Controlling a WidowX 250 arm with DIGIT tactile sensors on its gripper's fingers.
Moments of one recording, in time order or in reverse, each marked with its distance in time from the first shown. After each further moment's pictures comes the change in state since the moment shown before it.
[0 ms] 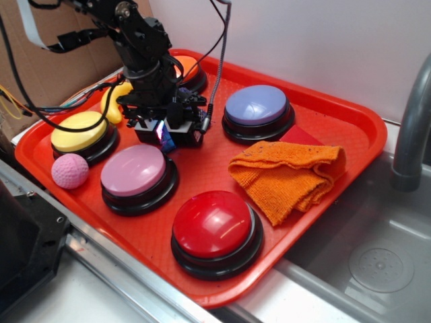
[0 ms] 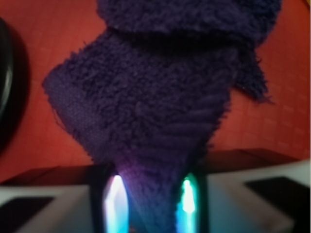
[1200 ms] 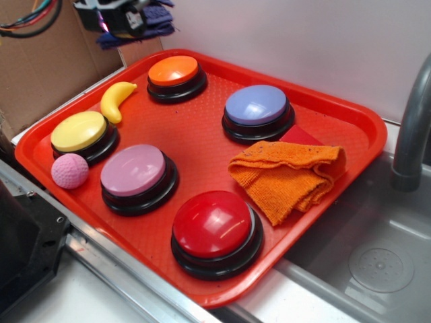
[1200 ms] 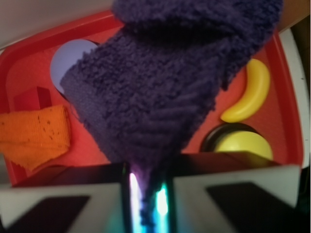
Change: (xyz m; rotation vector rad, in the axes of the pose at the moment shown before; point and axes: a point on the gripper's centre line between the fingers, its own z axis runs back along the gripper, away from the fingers) arm -0.001 0.006 0.157 -0.060 0.076 -0.285
